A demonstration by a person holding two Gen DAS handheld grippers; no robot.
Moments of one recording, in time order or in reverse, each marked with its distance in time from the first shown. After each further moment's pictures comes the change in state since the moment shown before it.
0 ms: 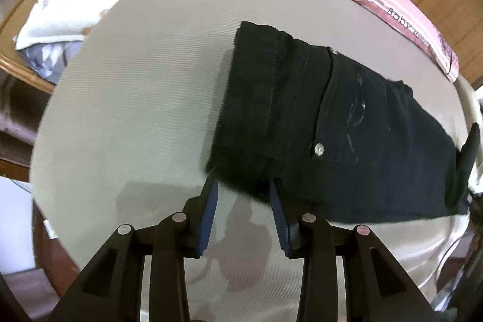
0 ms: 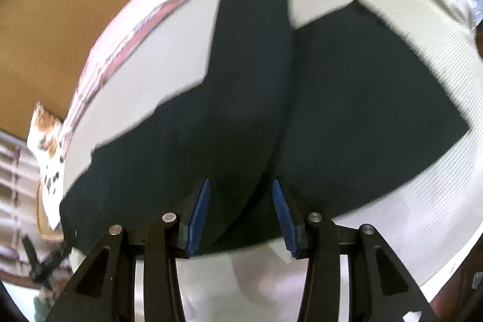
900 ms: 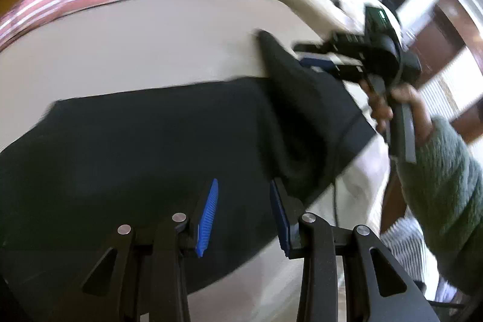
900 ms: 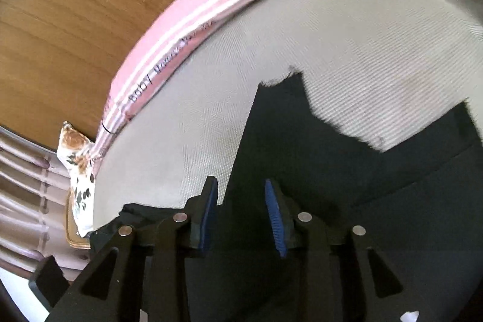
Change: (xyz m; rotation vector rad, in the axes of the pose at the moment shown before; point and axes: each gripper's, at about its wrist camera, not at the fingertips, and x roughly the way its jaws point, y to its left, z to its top) left arm 0.027 -0.354 -0.027 0.644 0.049 -0.557; right arm 0.052 0.021 0.108 -0.058 0.029 0.211
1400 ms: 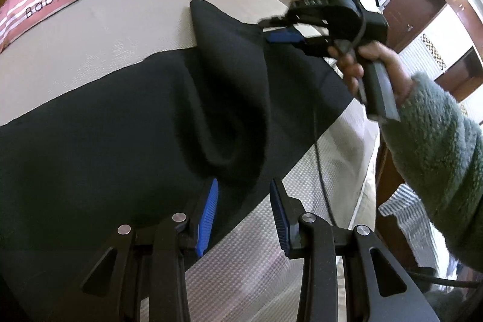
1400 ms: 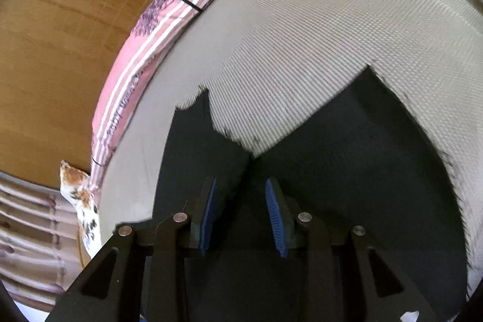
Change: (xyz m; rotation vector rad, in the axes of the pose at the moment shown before) left arm 0.046 -0.054 0.000 0.150 0.083 -0.014; right arm -0.008 -0.085 0.004 0.190 -0.028 0.025
